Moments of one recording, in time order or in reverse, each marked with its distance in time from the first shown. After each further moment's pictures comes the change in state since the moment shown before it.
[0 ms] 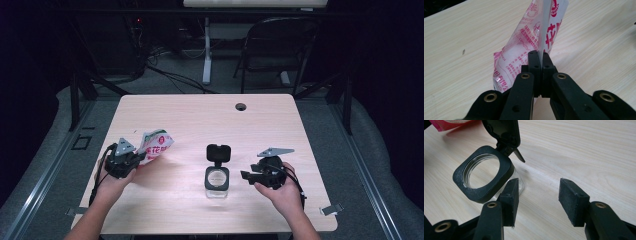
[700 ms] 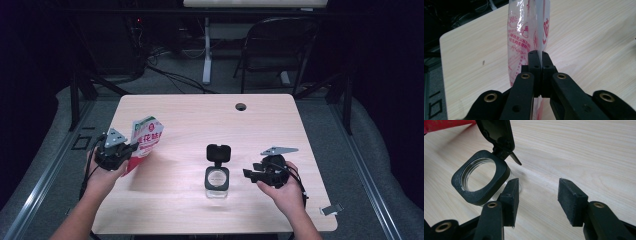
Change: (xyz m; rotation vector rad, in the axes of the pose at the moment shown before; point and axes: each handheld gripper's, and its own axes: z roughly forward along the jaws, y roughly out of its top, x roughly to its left) left arm 0.014 0.024 -0.029 -0.042 0.051 0.016; right arm -0.005 0.001 -0.005 -0.023 -0.008 0.022
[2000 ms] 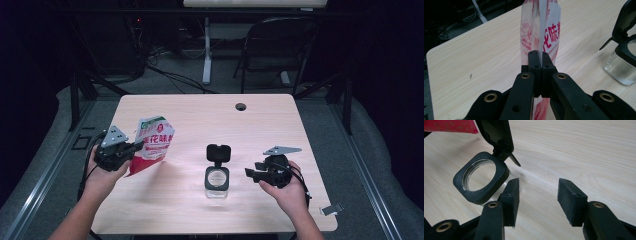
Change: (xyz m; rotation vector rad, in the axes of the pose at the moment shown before) left arm -0.020 0.022 -0.024 -0.046 -0.095 0.021; right arm -0.002 0.000 -0.007 -0.013 -0.004 -0.005
